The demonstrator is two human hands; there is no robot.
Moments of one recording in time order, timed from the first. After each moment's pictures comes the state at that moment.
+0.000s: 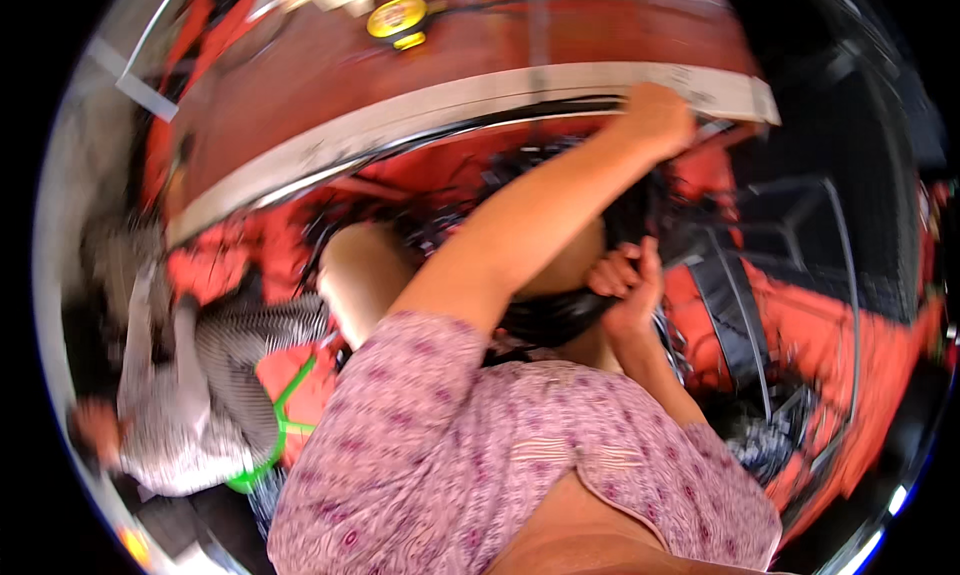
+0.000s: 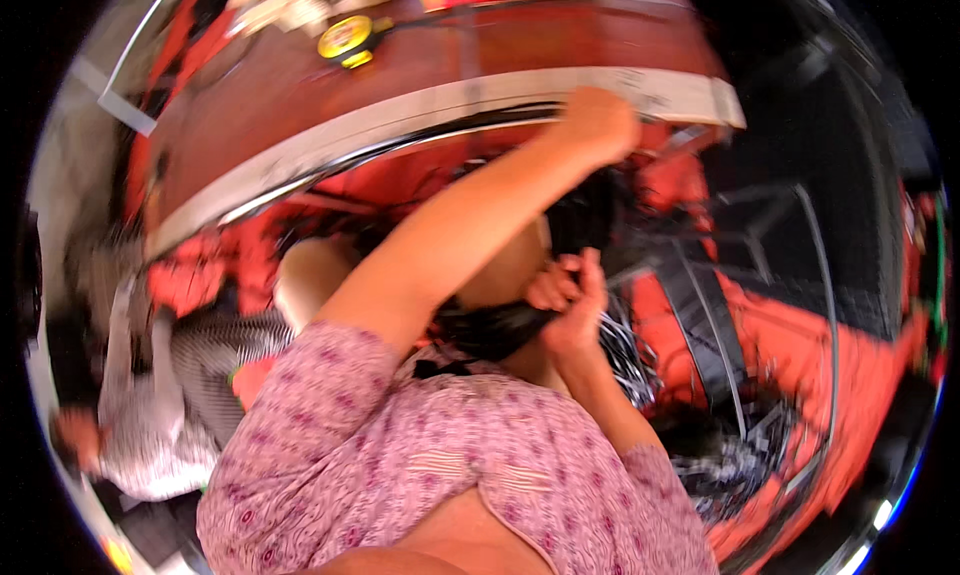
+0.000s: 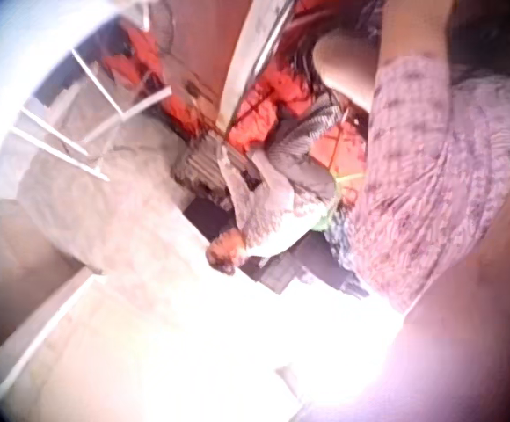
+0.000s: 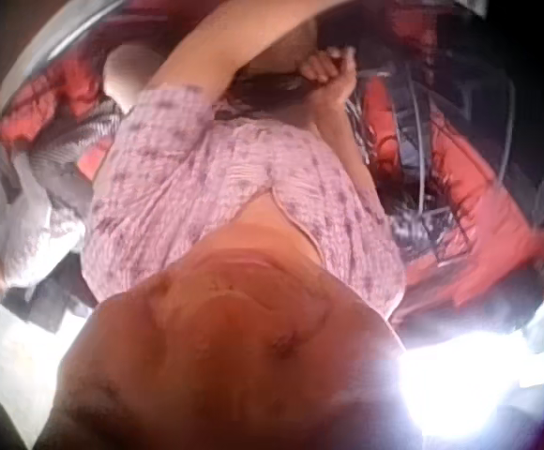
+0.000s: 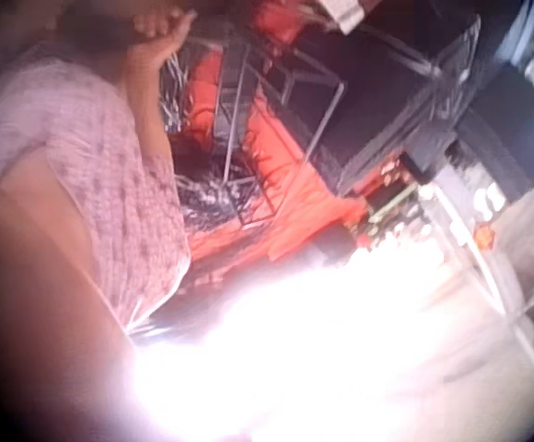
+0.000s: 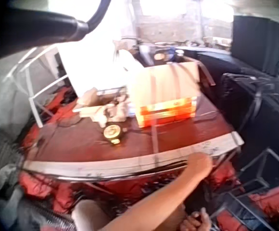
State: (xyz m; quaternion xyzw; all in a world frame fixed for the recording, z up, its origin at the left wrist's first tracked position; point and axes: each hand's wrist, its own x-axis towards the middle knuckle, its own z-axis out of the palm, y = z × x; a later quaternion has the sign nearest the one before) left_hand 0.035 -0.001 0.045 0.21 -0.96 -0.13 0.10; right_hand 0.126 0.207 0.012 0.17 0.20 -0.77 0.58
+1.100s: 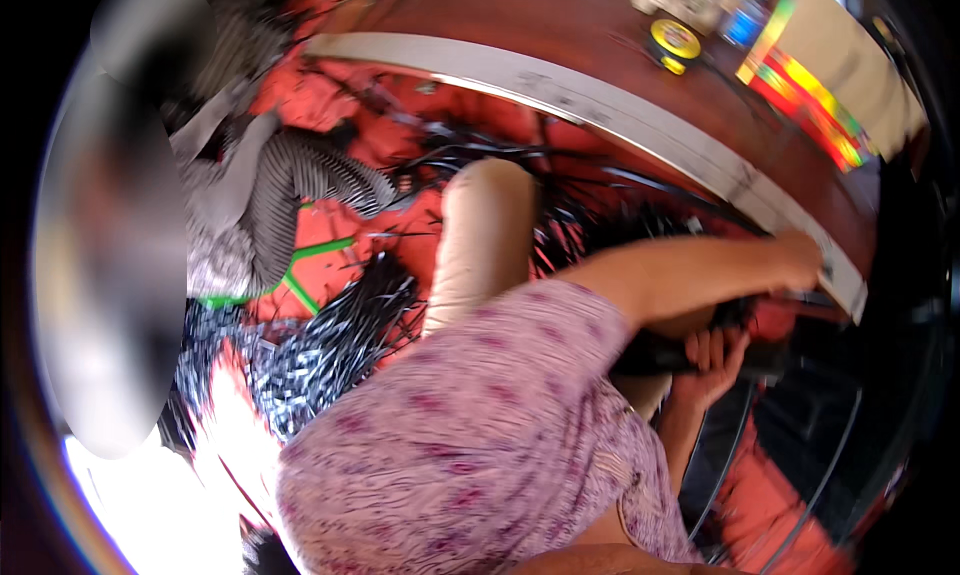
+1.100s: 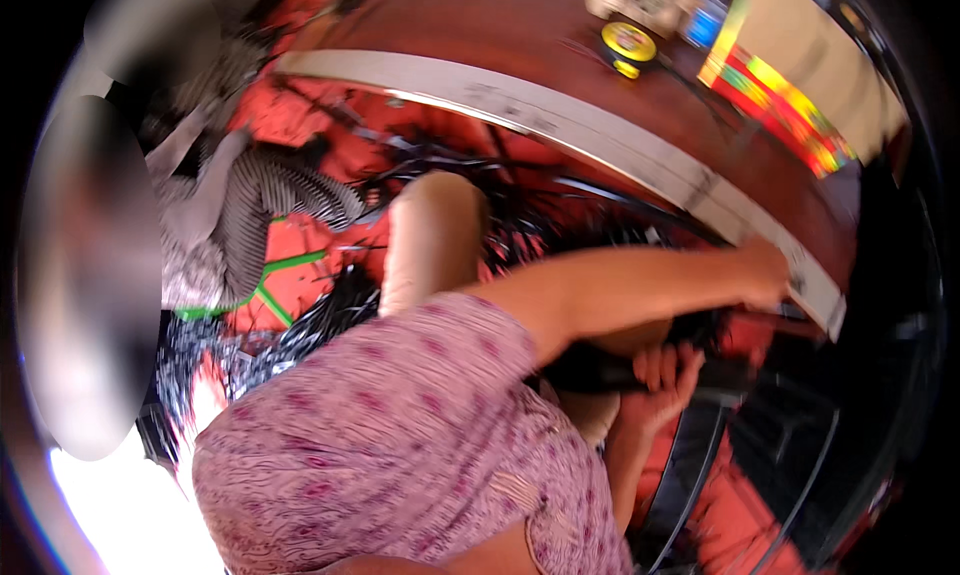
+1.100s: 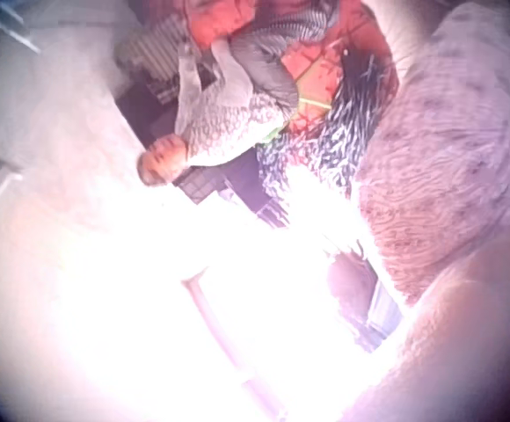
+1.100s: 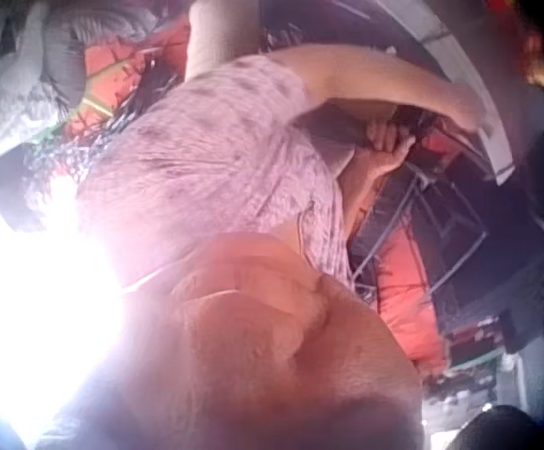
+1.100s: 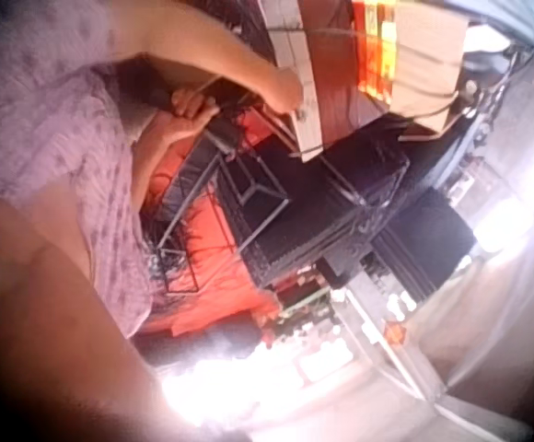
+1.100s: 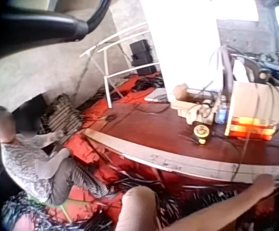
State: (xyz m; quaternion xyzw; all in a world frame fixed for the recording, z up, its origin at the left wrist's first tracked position) left_hand 0.047 0.003 0.046 0.25 -0.93 -0.27 0.09; right_hand 0.131 0.201 0.027 -0.06 0.18 -0.77 0.61
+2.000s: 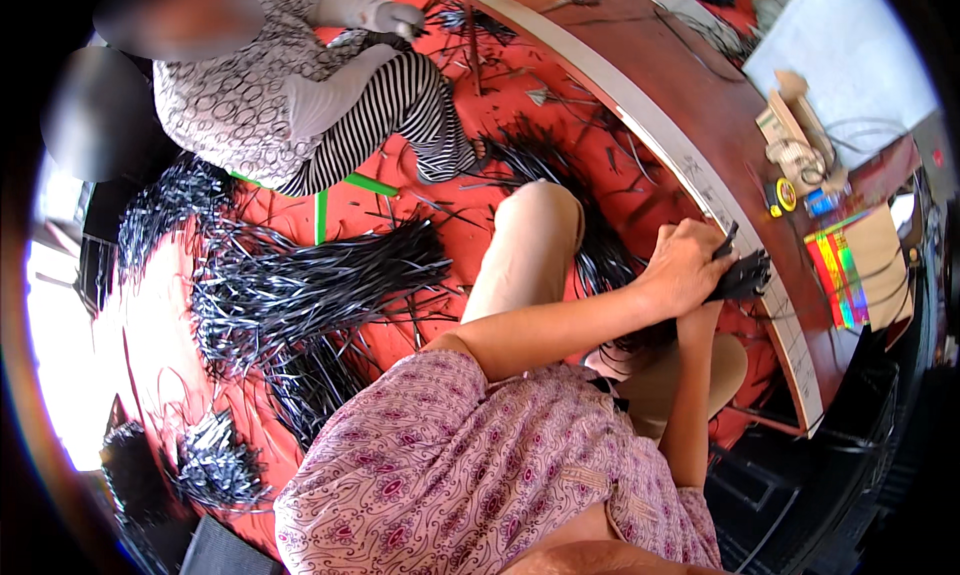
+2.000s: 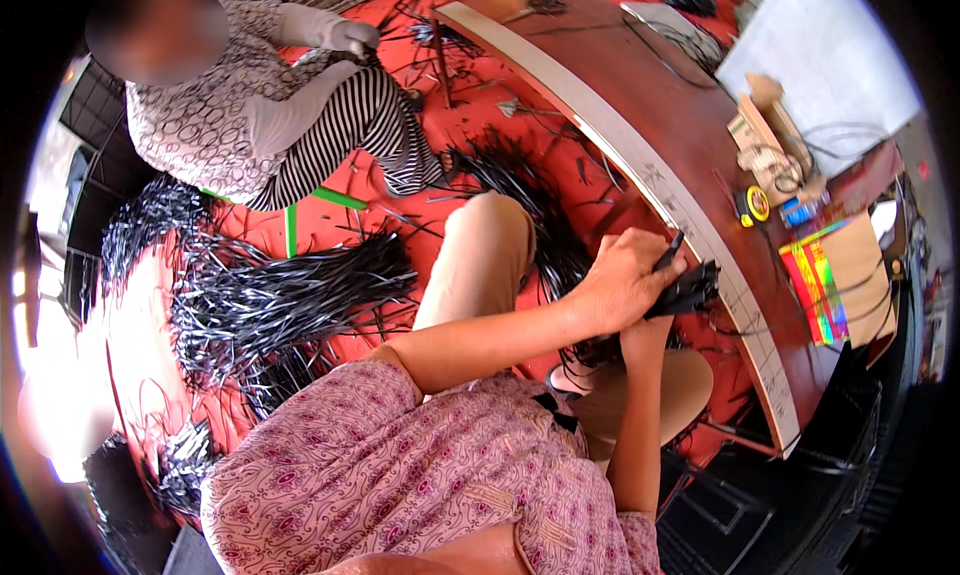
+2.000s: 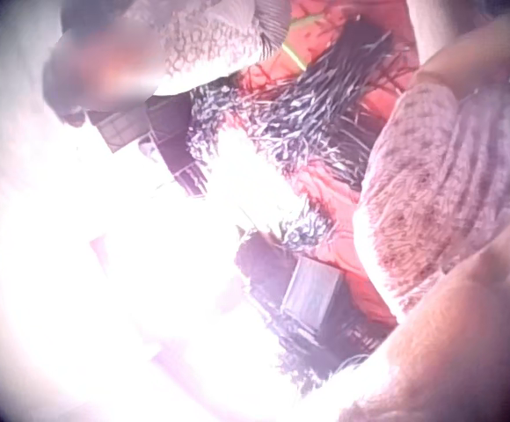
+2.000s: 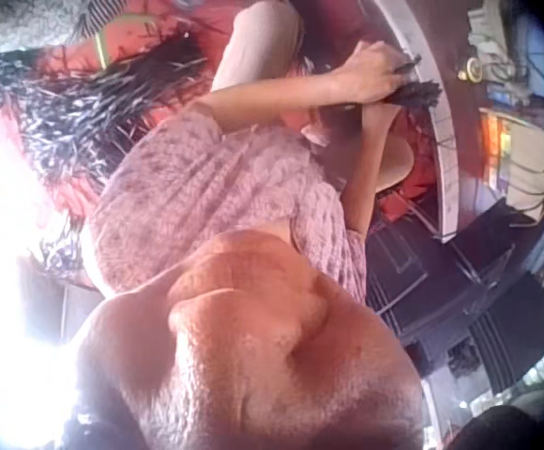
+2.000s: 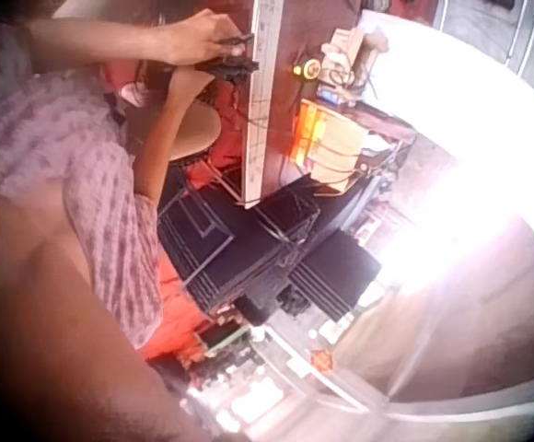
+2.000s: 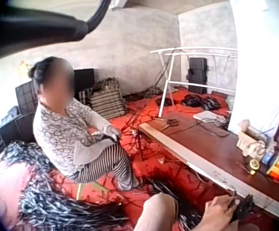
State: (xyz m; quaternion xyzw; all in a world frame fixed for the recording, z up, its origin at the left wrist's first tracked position) left_hand 0.462 0.111 0.171 0.55 -0.61 -0.27 0.51; right_hand 0.352 0.102 0.108 -0.63 0.41 -0.47 0.47
